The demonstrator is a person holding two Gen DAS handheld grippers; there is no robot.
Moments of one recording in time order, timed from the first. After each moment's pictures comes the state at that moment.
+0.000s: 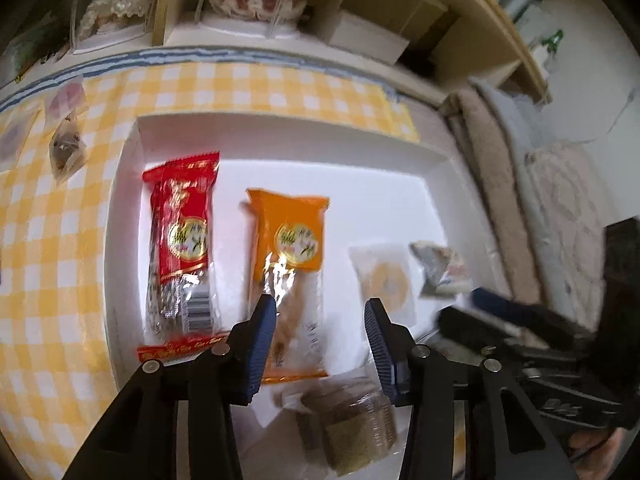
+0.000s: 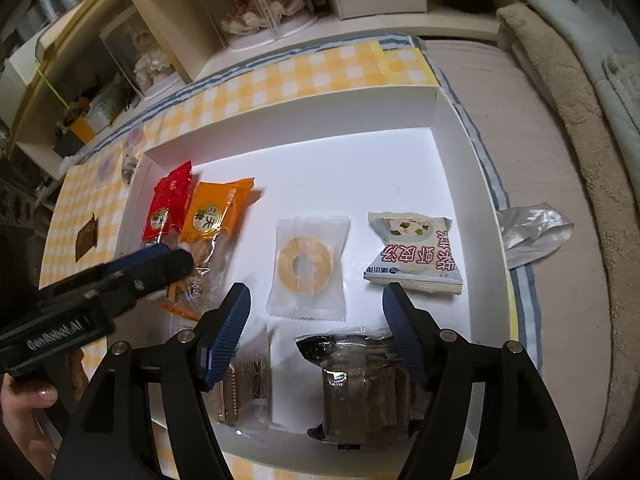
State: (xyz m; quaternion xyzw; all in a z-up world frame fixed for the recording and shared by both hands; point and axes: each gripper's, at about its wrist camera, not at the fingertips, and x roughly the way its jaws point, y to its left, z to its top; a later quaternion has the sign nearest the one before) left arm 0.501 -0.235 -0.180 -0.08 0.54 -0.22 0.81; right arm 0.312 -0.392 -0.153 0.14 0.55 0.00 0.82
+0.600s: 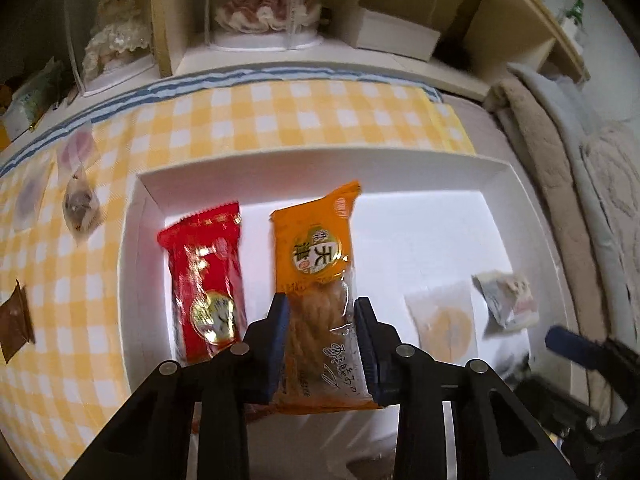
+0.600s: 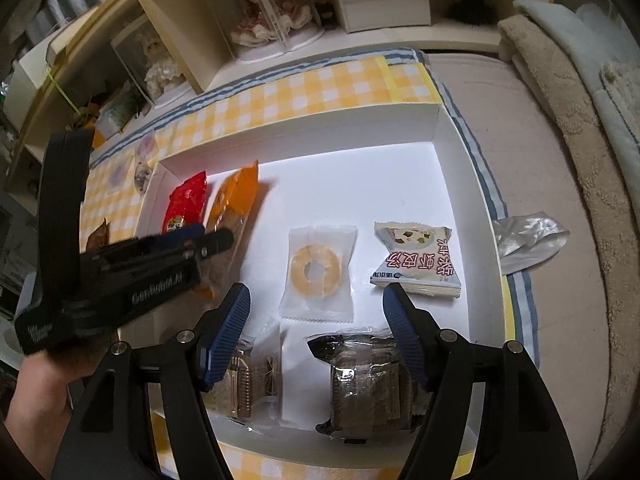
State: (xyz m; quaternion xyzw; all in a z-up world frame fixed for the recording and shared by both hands) left arm 0.537 -0.267 -0.184 0.00 0.52 -0.15 0.84; right arm 0.309 -0.391 -0.144 0.14 0.54 0.00 0.83
